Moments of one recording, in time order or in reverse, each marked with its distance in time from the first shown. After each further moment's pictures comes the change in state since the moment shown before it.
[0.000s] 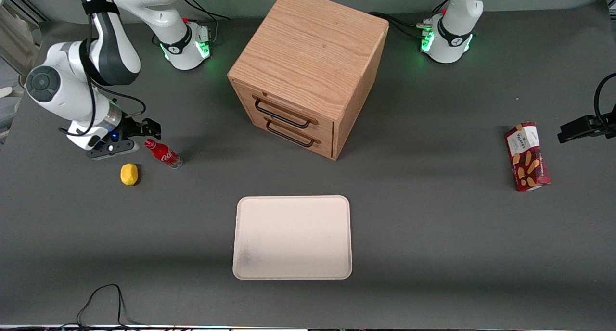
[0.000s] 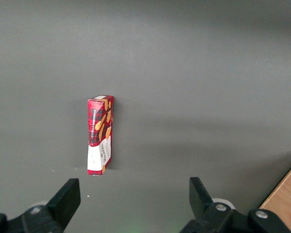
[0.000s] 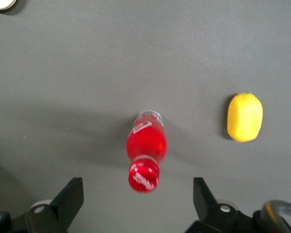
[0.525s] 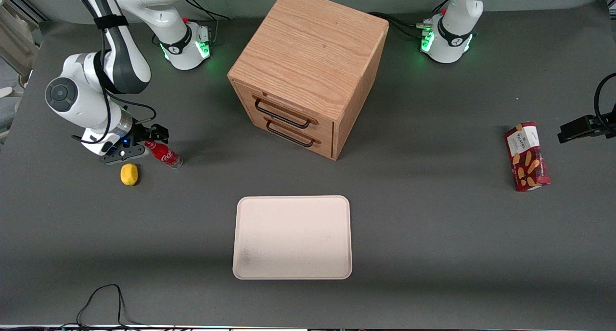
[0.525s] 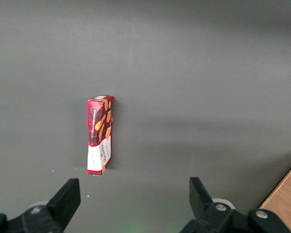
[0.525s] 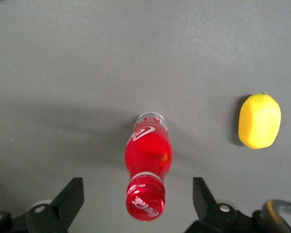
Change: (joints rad) arm 0.002 0.041 0.000 -0.046 0.000 0.077 -0.009
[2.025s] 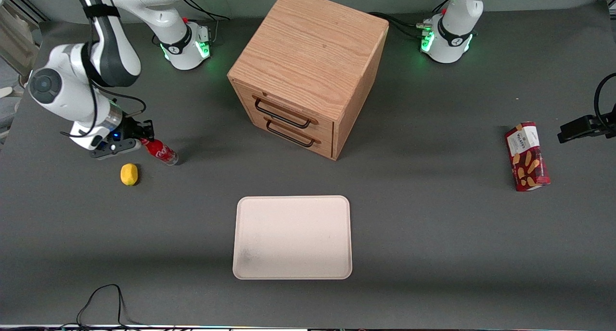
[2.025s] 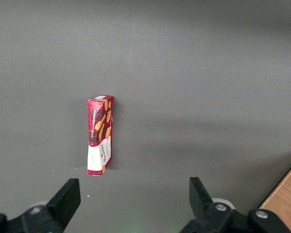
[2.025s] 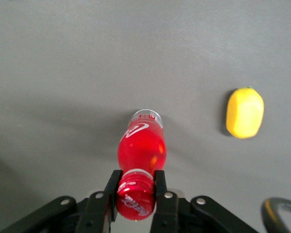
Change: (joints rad) arm -0.007 -0.086 -0.023 0.047 0.004 -0.143 -0.040
